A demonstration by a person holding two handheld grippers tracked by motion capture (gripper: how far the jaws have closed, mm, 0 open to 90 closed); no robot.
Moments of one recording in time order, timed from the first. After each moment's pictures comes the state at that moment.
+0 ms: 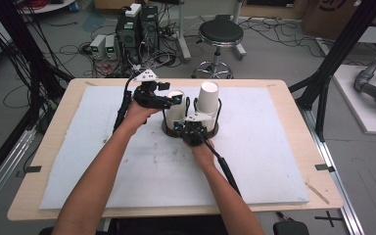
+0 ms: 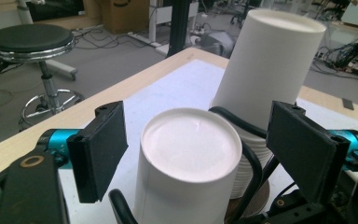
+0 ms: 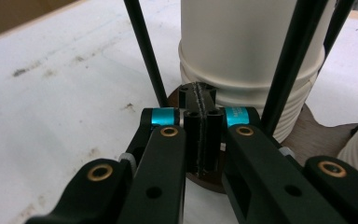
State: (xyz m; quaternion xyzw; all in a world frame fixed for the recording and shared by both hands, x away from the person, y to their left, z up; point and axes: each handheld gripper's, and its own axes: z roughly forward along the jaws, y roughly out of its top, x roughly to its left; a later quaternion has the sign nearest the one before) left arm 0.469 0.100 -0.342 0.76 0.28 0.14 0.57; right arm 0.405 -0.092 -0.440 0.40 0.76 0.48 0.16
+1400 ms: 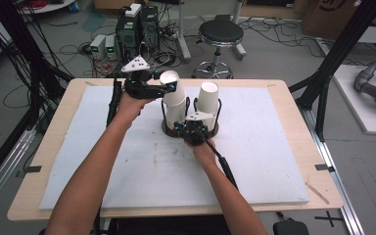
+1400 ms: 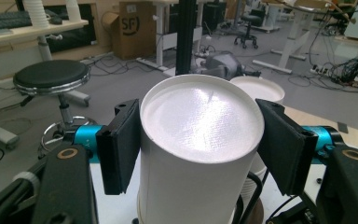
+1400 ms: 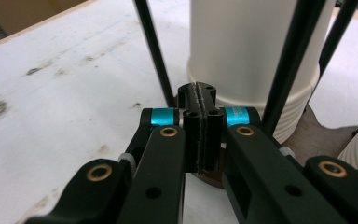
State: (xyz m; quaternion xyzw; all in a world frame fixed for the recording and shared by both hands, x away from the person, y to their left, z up) left arm 0.451 0.120 -0.286 0.73 0.26 0.18 0.60; right arm 0.403 -0.097 -0.432 0.38 0.77 0.49 0.15
